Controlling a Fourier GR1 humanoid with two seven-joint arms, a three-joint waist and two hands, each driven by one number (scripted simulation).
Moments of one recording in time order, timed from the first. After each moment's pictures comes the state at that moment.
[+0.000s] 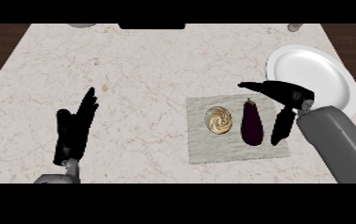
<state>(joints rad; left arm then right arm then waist) -0.02 0.16 -0.09 -1.52 -0.04 0.21 0.25 -0.52 -0.49 0.32 -1.15 0.46 0.65 0.04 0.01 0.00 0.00</state>
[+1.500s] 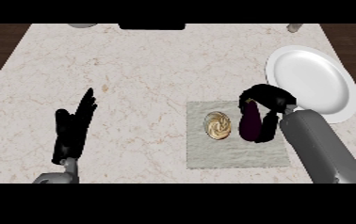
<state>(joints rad) -0.03 0.12 -0.01 -1.48 -0.08 0.13 0.22 -0.52 -0.34 0.23 -0.94 0.85 0.48 -0.23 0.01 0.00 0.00</state>
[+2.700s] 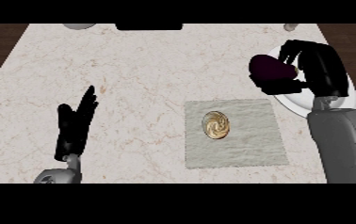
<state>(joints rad) -0.05 0.10 0.00 -1.47 -0.09 0.15 0.25 -0.46 -0.29 -0.06 -1.45 0.88 0.00 0.12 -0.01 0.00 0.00</state>
